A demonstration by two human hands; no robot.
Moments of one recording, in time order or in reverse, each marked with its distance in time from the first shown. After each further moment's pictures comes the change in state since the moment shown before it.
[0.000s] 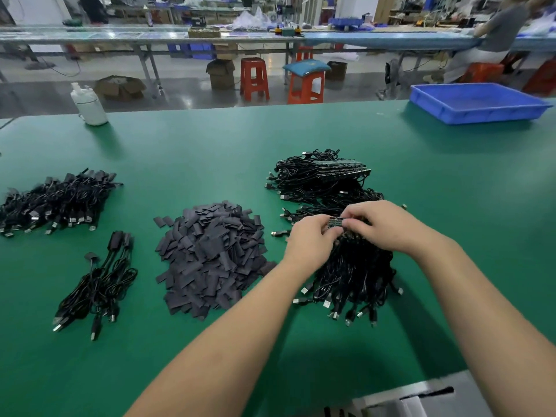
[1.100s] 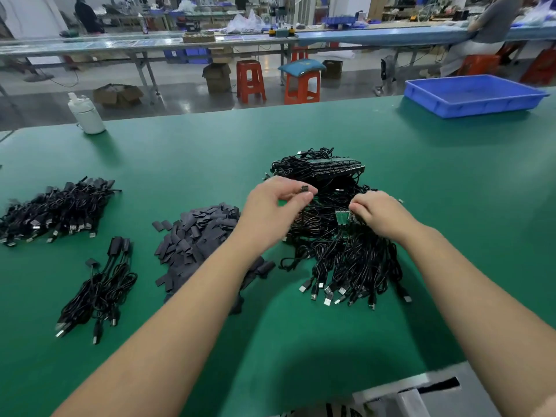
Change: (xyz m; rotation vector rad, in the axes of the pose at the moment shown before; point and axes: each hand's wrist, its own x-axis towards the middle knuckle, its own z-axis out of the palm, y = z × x) left_hand -0.016 0.026 -0.089 -0.281 0.053 0.183; right_hand 0.024 0.051 0.023 -0.026 0.086 0.161
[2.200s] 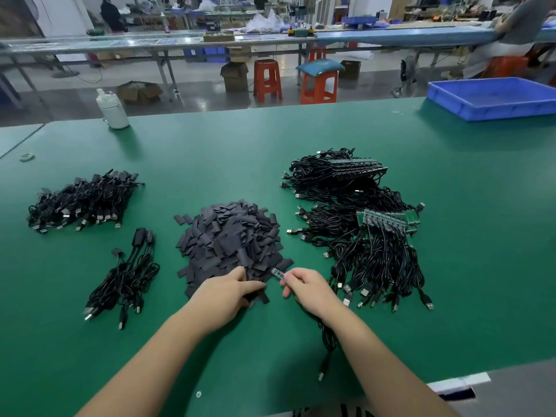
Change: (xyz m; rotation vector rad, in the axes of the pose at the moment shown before) left_hand -0.104 -0.153 -0.071 1.055 -0.535 -0.089; right_hand -0.065 -0.159 0.138 0.855 -0.258 0.200
